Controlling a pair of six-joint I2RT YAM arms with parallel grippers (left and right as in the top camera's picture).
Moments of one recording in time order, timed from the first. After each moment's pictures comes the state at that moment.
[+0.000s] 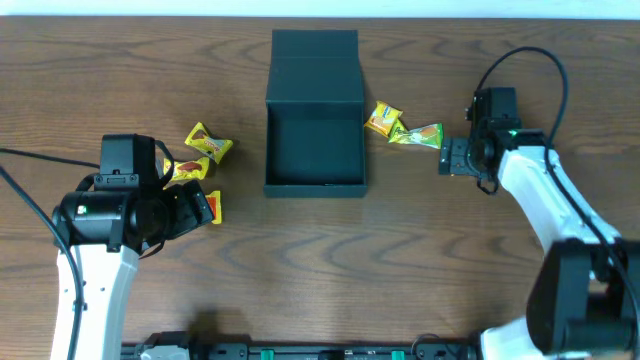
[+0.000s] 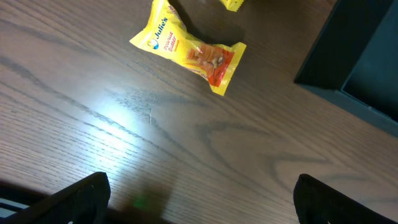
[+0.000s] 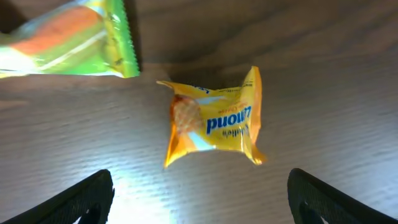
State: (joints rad) left arm 0.02 1.14 1.11 -1.27 0.04 -0.43; right arm 0.02 1.71 1.11 -0.64 0.15 0.15
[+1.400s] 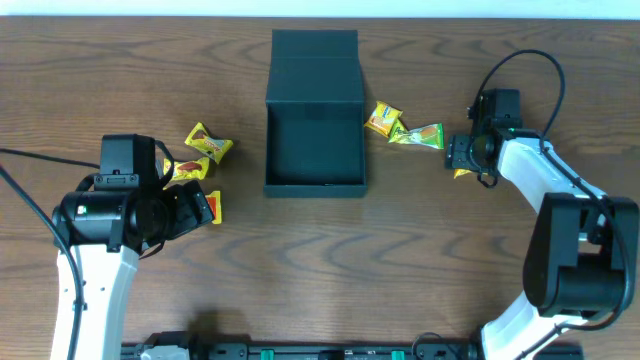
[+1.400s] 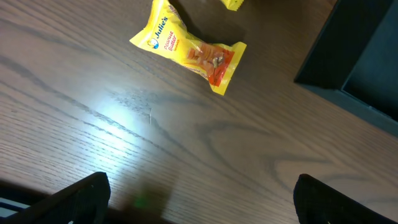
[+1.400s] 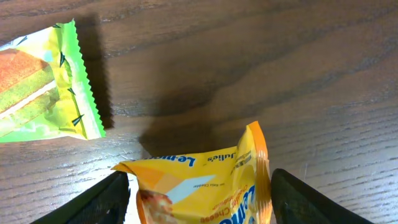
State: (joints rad) left arm 0.02 1.14 1.11 -1.28 0.04 -0.43; right arm -0.05 1.86 1.11 -0.44 0.08 0.09
